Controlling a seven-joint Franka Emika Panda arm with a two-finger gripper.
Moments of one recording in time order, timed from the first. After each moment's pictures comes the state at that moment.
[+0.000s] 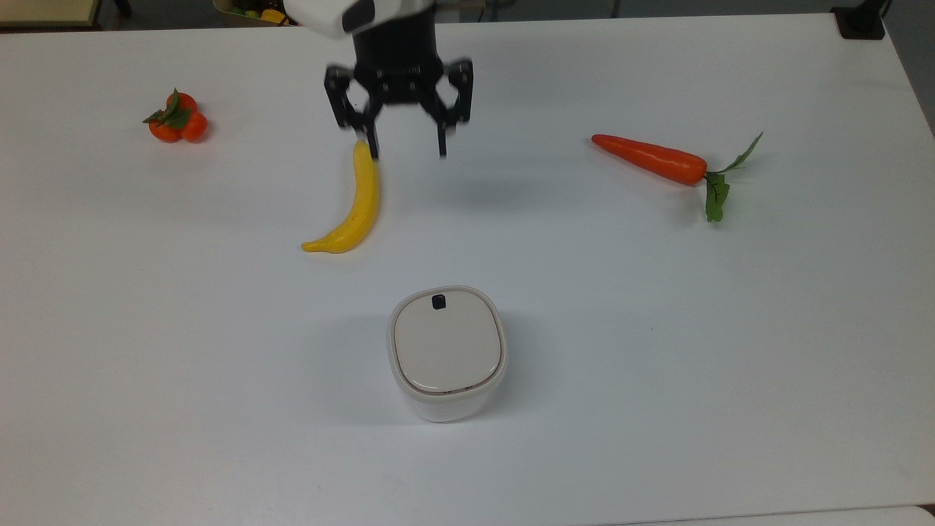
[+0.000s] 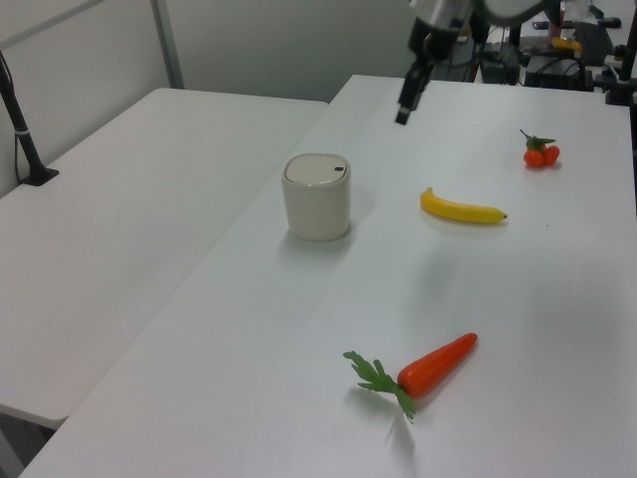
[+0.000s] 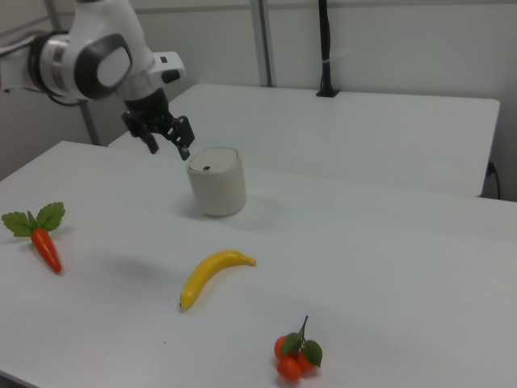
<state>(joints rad) 0.16 0.13 -0.06 -1.66 0.04 2.06 -0.01</state>
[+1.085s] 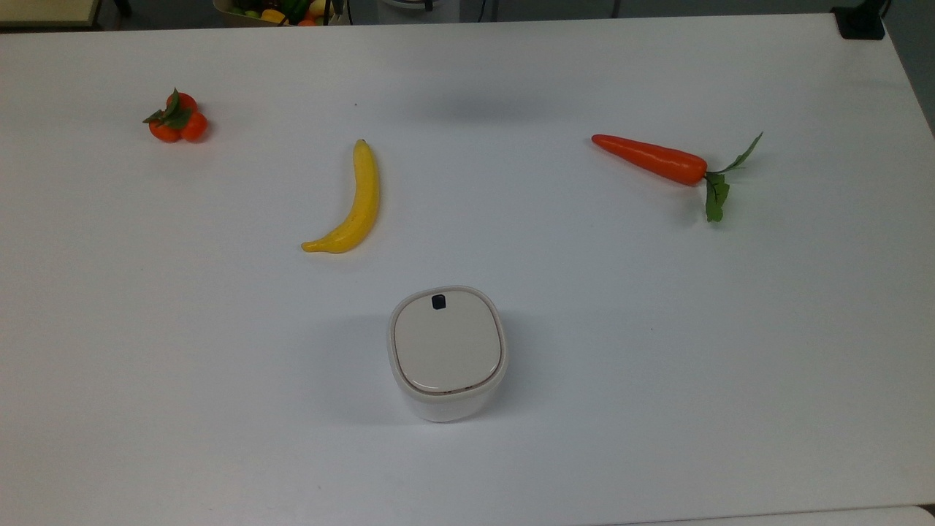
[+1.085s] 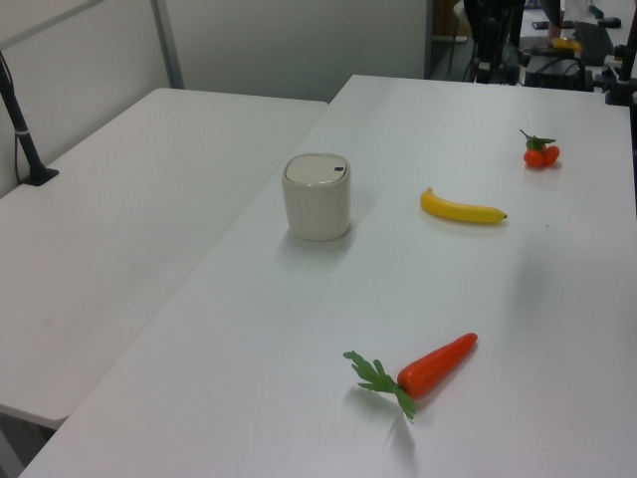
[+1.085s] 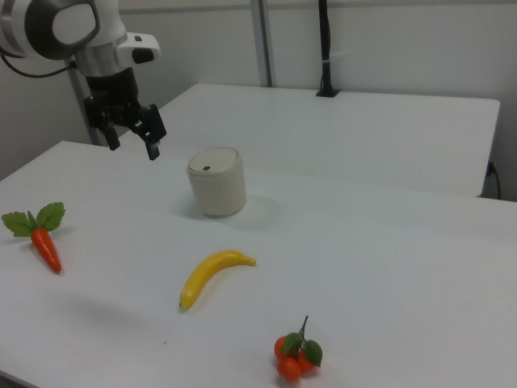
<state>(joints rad) 0.18 -0.06 -0.11 -1.67 0.04 1.69 -0.01</state>
